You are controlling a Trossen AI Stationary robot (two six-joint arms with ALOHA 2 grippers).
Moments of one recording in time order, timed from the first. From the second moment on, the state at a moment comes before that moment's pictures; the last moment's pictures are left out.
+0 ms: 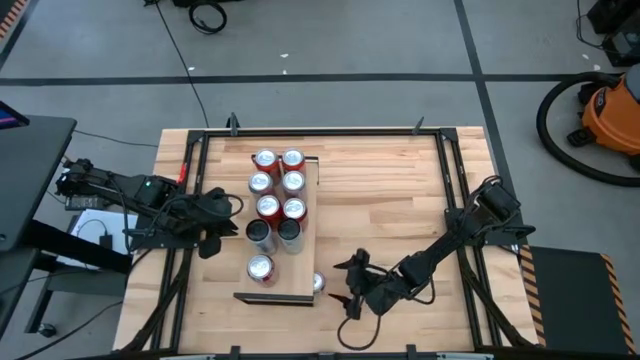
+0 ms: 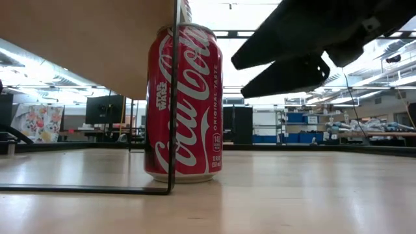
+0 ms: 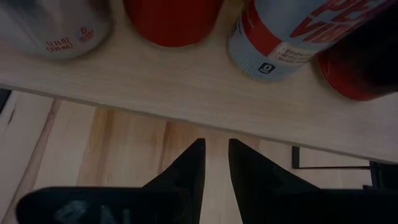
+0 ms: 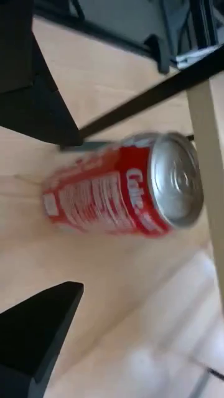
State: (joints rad) left arm -0.29 0.72 0.76 -0.90 -0.08 -0.44; right arm 0.62 1.87 0.97 0.25 0.68 0.57
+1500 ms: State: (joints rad) left arm -0.29 0.72 0.76 -0.90 -0.09 -0.44; right arm 0.49 2.03 0.96 0.75 0.56 0.27
